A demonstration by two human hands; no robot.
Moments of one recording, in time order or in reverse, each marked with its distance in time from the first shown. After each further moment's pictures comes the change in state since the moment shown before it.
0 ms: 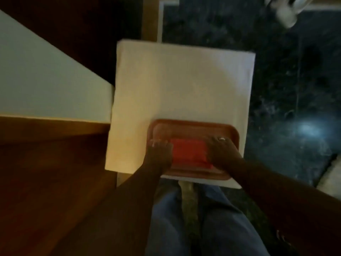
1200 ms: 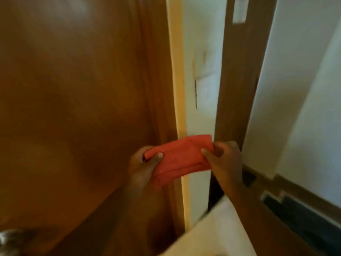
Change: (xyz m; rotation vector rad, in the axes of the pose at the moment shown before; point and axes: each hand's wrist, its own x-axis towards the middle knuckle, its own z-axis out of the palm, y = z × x) left_hand -0.421 -0.055 -0.347 -1.236 1.632 -0.413; right_hand -0.174 -0.315 -0.461 0.767 0.910 -0.677
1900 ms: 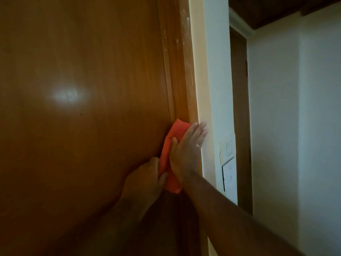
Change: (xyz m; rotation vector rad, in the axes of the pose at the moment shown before) left_hand 0.127 0.174 -0.096 1.071 0.028 0.534; right_hand 0.131 -0.272 0.109 -0.031 0.376 -0.272
